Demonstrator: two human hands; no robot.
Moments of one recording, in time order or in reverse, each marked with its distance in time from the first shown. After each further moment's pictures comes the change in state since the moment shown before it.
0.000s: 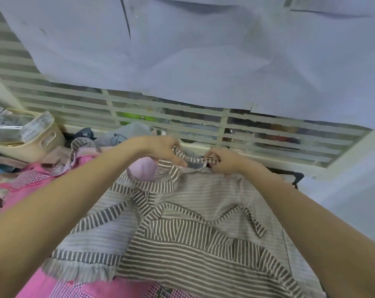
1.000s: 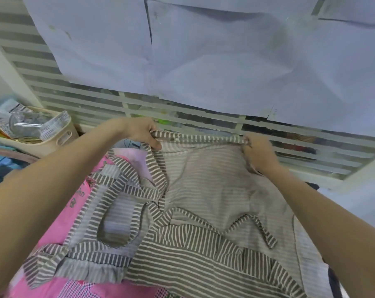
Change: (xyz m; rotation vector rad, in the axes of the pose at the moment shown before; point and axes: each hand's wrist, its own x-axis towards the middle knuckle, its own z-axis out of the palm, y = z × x) left_hand -0.027 -0.055 -0.057 0.045 0.139 -0.061; right_hand 0.000 0.000 -0.023 -0.016 0.512 -0.029
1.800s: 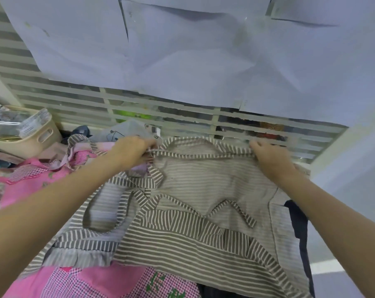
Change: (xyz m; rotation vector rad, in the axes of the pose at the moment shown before) left_hand -0.009 0.001 0.085 0.571 0.410 0.147; right_hand -0.068 0.076 -0.035 -0.660 0.065 -0.188
